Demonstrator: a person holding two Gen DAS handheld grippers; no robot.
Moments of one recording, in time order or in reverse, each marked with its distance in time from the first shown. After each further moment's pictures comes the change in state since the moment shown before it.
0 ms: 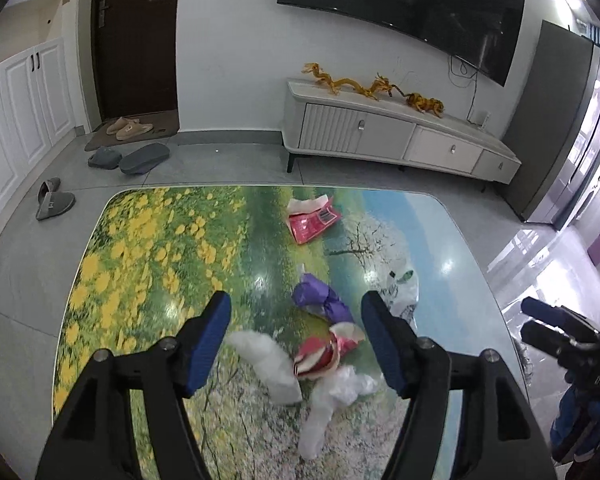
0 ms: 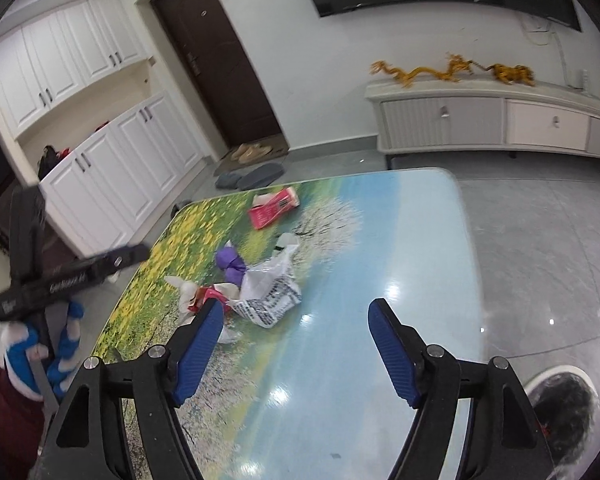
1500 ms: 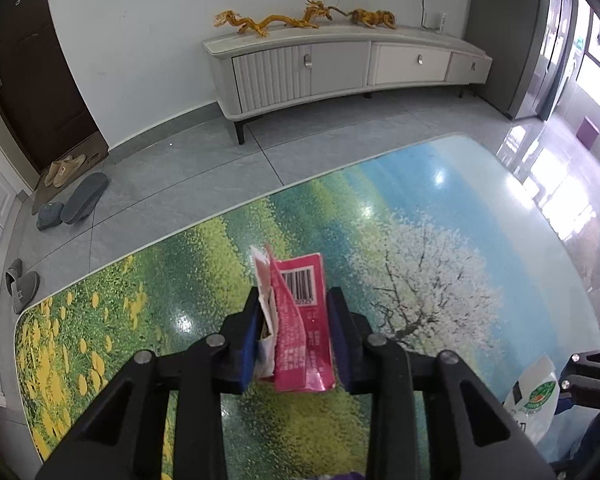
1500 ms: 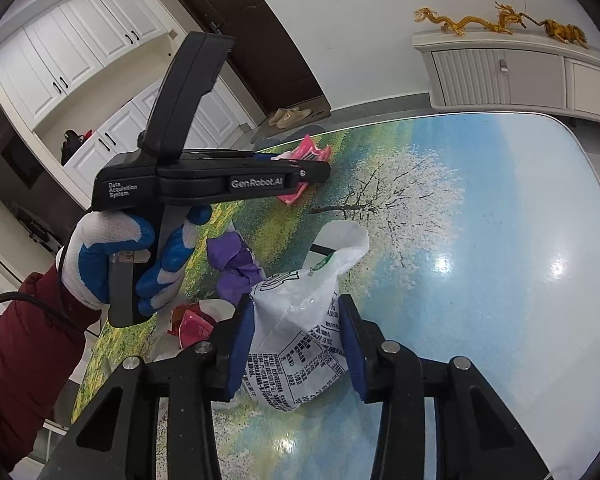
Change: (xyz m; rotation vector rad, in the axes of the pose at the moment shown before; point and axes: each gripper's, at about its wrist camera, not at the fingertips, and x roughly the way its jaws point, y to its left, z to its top) left arm 0.191 -0.039 0.068 0.326 0.172 -0.049; right arm 0.120 -0.004 0.010 0.019 0.115 0.161
